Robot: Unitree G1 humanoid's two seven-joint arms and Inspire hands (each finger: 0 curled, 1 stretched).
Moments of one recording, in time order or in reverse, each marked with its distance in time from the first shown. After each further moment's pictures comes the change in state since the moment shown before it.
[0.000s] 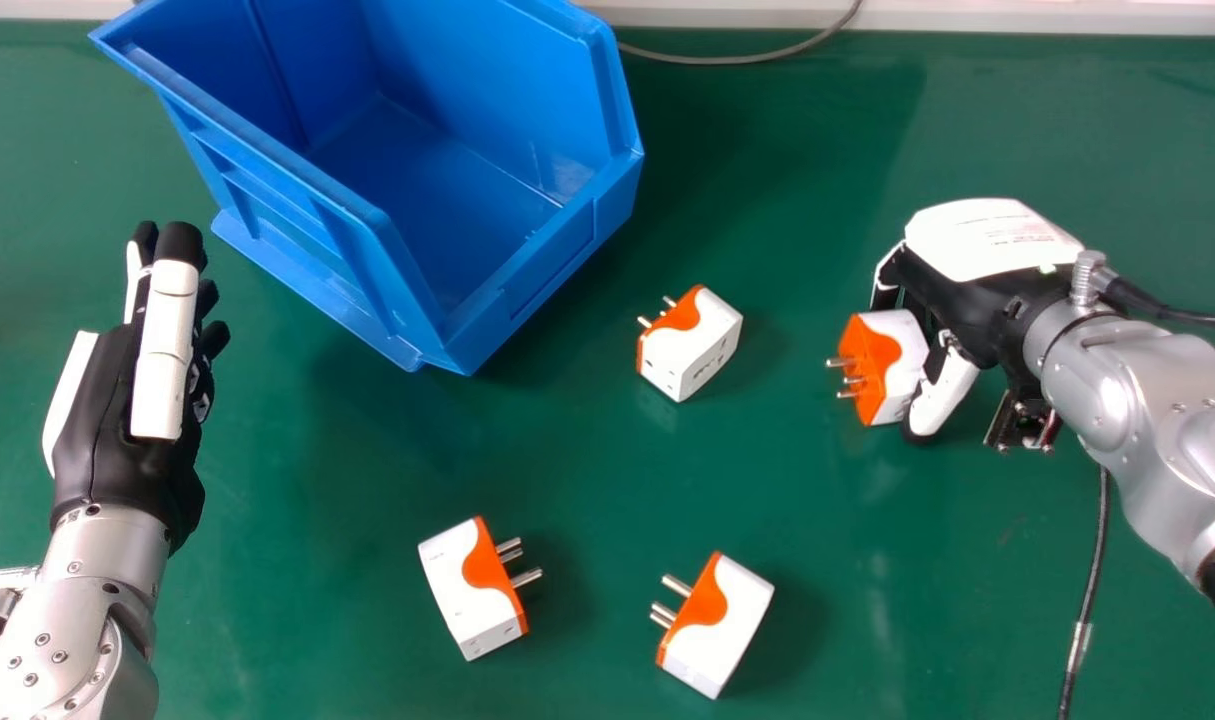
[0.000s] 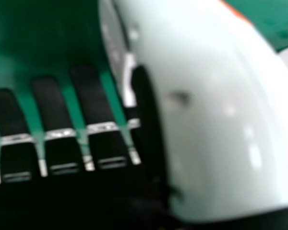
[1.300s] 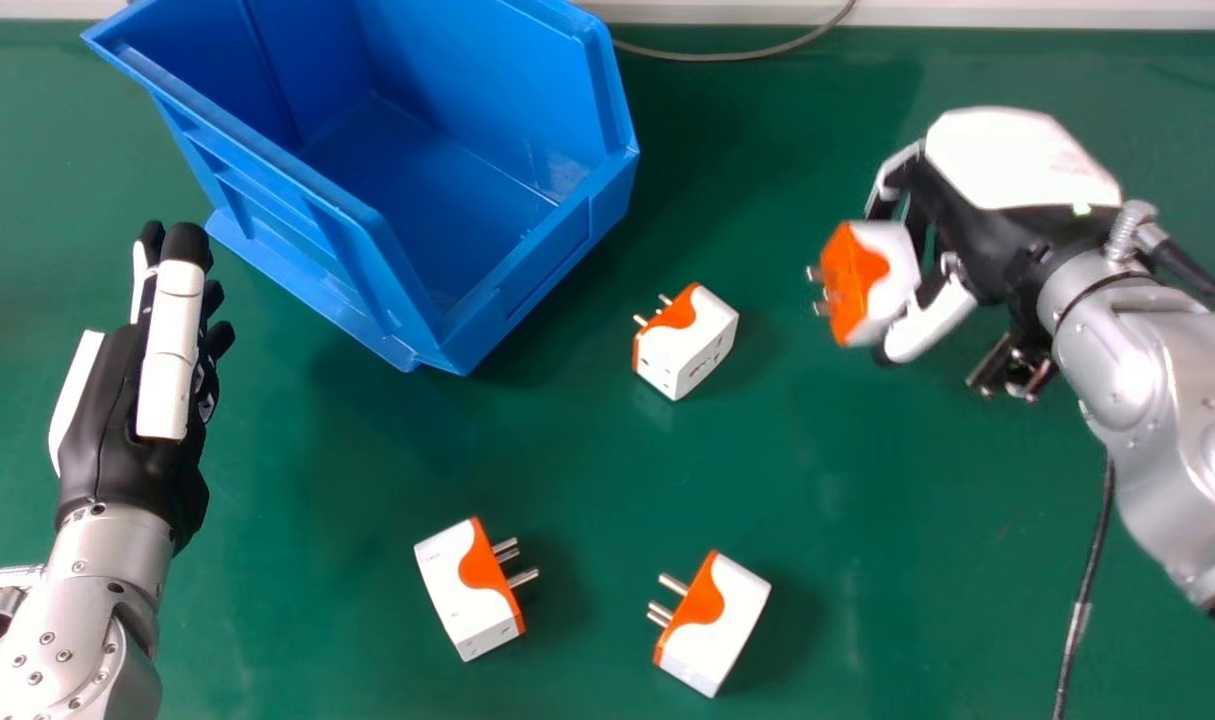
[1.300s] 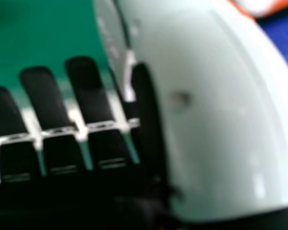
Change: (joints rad) left arm -0.002 0.000 -0.005 0.005 0.006 -0.003 -0.008; right arm 0.130 0.028 -0.143 -0.451 0.032 0.229 -0.009
